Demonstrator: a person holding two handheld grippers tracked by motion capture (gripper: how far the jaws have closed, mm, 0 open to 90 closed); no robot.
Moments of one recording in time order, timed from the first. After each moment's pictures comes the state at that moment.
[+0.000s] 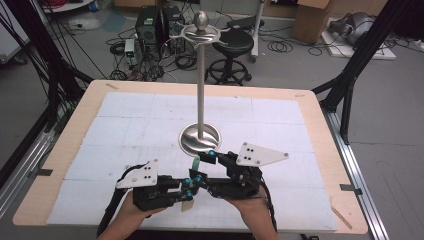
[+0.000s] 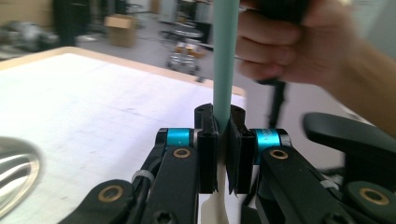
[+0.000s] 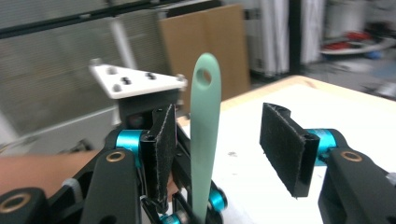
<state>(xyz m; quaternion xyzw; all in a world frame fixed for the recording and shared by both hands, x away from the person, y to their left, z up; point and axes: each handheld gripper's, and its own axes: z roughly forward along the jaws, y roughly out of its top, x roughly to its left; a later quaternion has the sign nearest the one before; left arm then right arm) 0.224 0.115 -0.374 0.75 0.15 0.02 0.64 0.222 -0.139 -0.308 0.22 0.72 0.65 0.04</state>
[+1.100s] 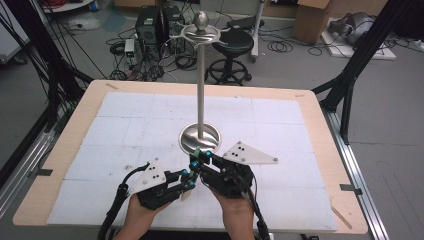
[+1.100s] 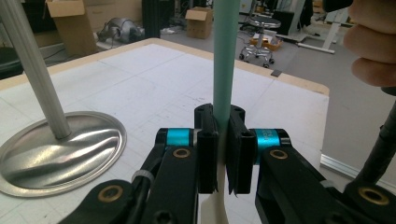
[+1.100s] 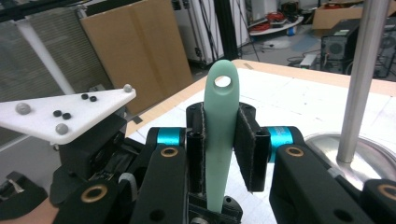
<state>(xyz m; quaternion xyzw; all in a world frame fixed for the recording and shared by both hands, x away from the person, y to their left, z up) 0.219 0.104 -0.376 0.75 0.23 0.13 0.60 0.214 -0.114 -0.303 0.35 0.71 0.60 0.12</state>
